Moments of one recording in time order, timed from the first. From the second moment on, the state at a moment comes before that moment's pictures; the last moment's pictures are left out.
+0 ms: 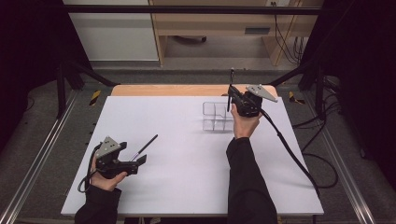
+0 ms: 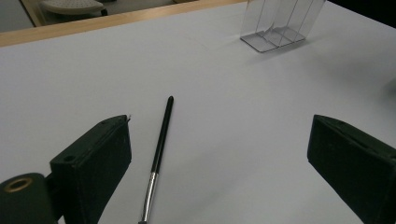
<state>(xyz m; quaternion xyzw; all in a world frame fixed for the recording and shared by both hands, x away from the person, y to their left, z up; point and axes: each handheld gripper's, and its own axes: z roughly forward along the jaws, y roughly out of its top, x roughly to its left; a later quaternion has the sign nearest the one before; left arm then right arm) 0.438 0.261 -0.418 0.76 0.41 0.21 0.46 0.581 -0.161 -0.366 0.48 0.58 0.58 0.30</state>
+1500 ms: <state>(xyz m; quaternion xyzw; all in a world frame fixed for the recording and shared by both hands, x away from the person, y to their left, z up) 0.438 0.262 -0.419 0.76 0.41 0.21 0.46 0.604 -0.139 -0.402 0.49 0.61 0.55 0.29</state>
